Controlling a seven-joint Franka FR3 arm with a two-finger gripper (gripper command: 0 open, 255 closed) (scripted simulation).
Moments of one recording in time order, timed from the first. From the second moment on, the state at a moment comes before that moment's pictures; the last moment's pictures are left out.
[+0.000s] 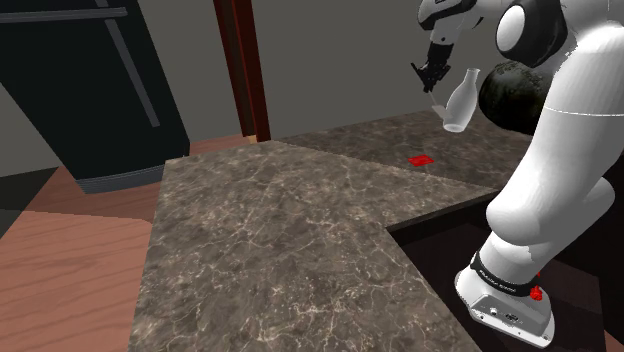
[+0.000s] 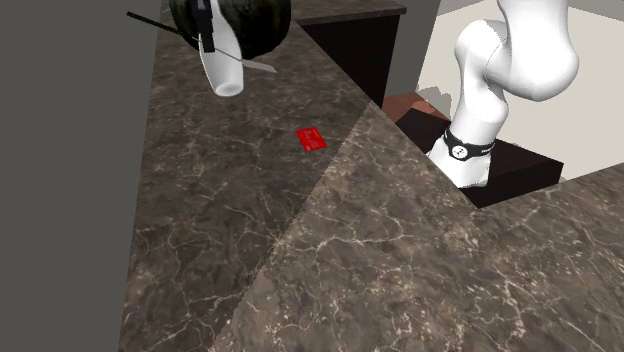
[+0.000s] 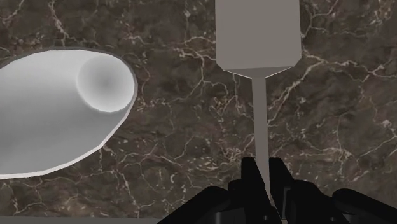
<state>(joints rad) -0.52 0.19 -0.41 -1.62 0.10 1.86 -0.39</state>
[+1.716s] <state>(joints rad) -0.52 0.27 -0.40 -1.87 0.16 2.18 -0.43</state>
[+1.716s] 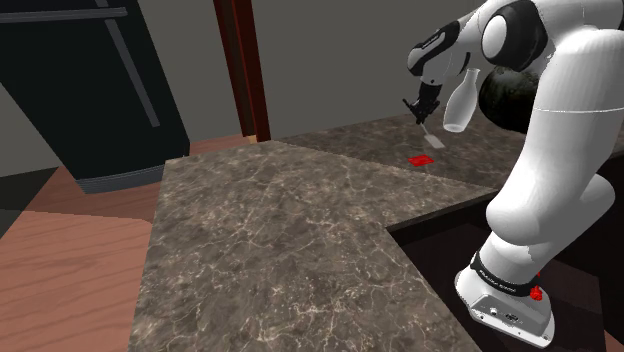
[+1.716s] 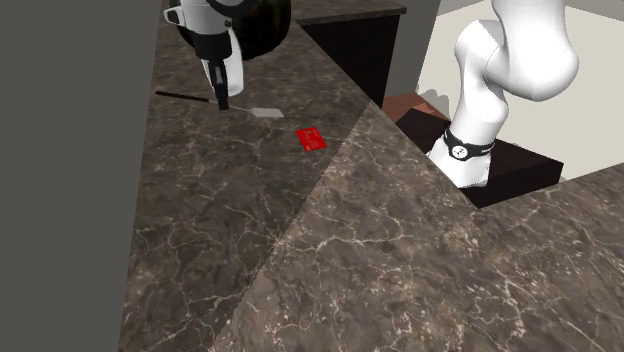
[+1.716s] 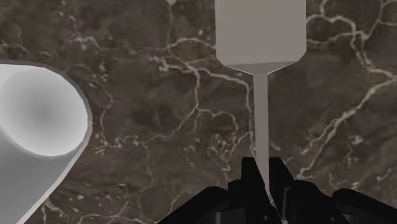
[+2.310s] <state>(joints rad) -0.53 0.31 -0.39 -1.90 0.18 2.25 -0.45</state>
